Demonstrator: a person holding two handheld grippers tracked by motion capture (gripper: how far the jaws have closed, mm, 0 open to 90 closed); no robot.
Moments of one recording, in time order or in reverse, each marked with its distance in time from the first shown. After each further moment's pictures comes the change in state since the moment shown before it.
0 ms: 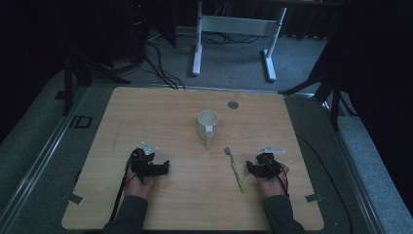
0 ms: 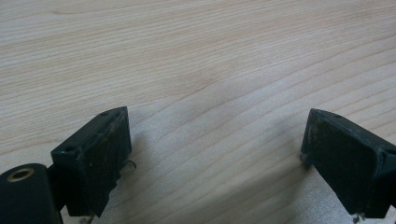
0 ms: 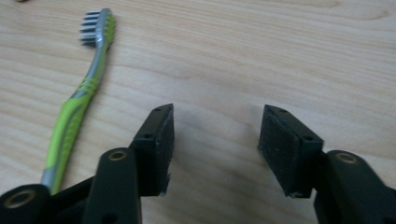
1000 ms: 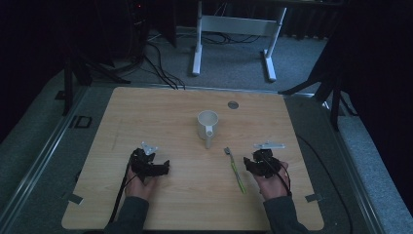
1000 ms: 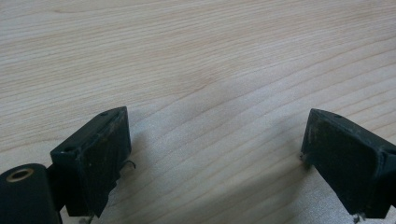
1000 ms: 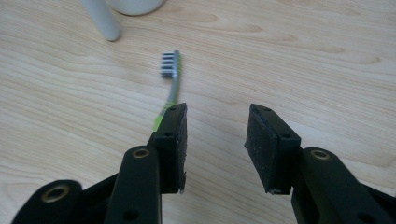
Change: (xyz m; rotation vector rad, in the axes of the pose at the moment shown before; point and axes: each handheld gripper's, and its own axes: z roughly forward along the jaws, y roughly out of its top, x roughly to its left) left arm -0.002 0.000 0.000 0.000 0.007 -0.008; right arm 0.030 0.027 -0.047 -0.018 0.024 -0.033
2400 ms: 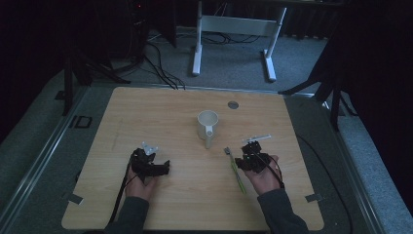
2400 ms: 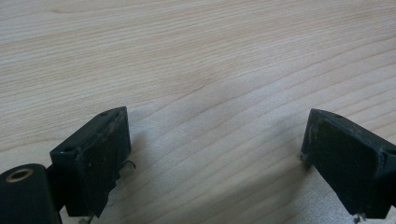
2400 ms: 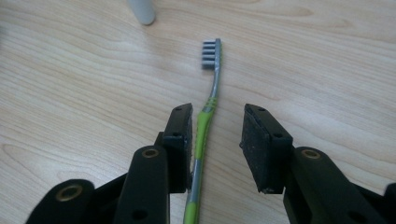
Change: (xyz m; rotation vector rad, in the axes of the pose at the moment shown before) left arm -0.001 0.000 0.000 0.000 0.000 -0.001; right arm 0.024 0.027 0.008 0.167 0.062 -0.008
